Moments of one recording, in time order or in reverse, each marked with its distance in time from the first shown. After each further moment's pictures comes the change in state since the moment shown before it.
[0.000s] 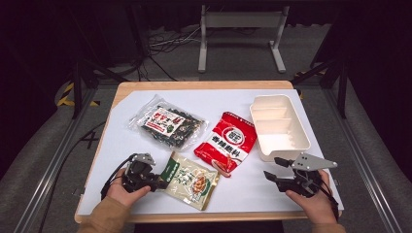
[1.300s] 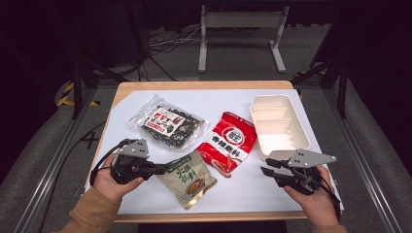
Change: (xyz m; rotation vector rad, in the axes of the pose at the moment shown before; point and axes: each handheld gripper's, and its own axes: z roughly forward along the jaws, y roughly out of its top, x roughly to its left) left arm -0.056 0.049 -0.080 -0.130 0.016 0.315; right arm 0.014 0.035 -0.009 0.002 0.078 -0.060
